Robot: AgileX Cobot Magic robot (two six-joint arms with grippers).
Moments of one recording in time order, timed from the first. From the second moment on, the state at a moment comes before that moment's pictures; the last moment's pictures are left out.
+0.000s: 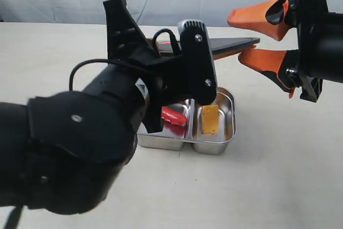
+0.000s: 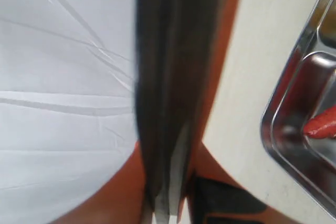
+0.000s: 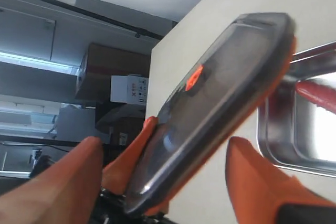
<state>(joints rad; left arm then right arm) -1.26 1.53 -0.92 1.46 0.98 -0.76 0.42 1.00 -0.62 1.53 0.58 -0.44</state>
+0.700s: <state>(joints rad) -1.30 1.65 -0.92 1.54 1.18 -0.82 0.42 1.09 -0.62 1.49 0.66 -0.50</state>
